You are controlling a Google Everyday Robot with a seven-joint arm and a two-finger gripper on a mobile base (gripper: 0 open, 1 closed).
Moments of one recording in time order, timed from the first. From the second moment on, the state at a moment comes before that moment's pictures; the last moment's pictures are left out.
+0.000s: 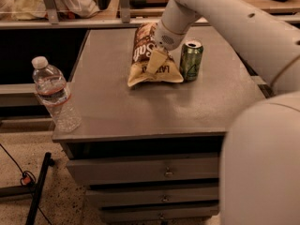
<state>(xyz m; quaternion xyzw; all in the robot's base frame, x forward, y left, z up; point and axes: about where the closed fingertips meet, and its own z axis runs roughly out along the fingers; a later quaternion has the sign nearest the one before) 0.708 -0.032 0.858 -0.59 0.77 0.05 0.22</state>
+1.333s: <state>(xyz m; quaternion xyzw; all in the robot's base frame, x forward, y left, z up) 0.571 -0.077 0.945 -0.73 0.60 0.02 0.33</state>
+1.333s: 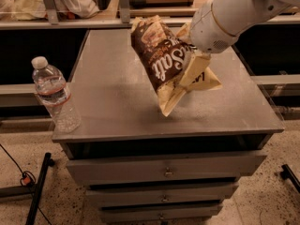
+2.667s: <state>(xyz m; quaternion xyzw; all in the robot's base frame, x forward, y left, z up) 0.555 0.015 0.920 -0.77 0.58 0.11 0.23</state>
